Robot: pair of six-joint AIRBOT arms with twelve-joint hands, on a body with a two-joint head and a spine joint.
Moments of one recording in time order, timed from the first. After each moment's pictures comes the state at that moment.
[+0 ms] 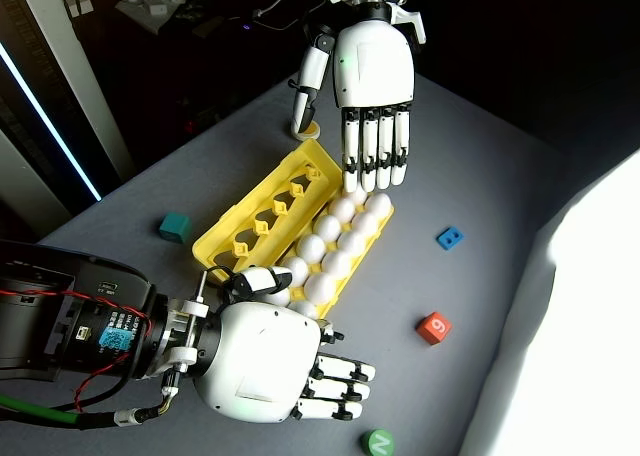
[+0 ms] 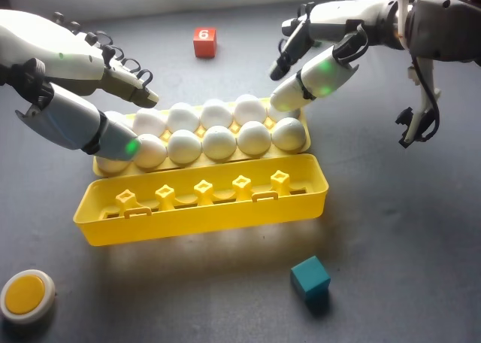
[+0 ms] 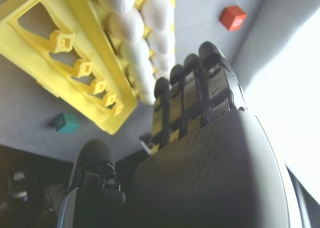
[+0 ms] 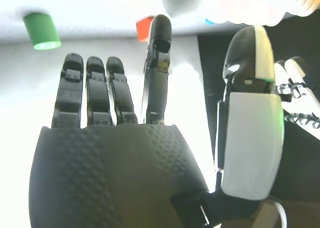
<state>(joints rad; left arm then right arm) 0.19 -0.82 1.10 2.82 -0.52 -1.66 -0.26 -1.41 1.57 0.53 0.00 -0.98</state>
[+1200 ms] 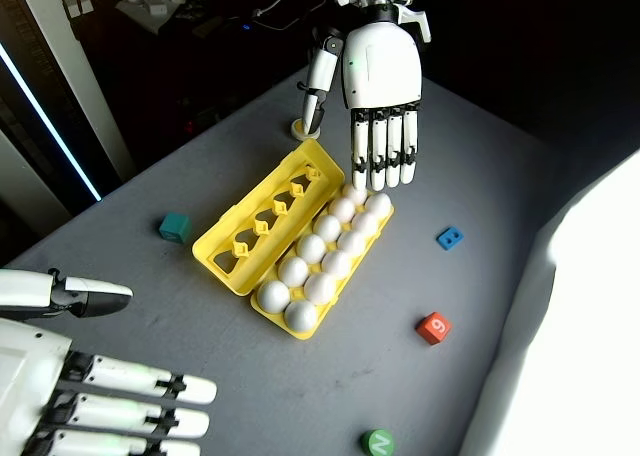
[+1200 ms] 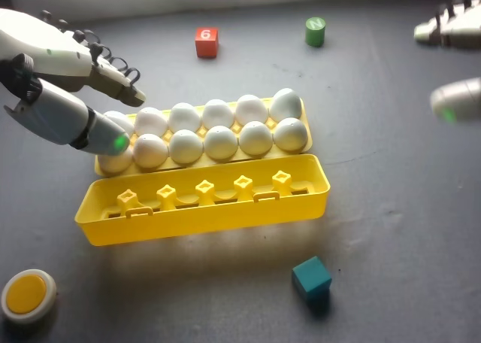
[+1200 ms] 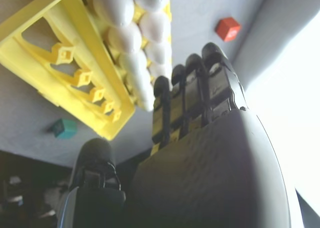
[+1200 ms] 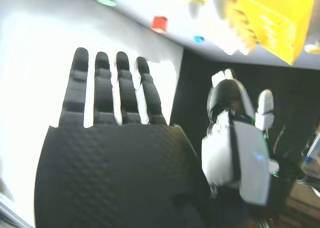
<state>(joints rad) 0.19 -0.82 1.12 2.83 -0.54 -1.66 -0.41 -0.71 0.94 0.04 0.23 -1.00</state>
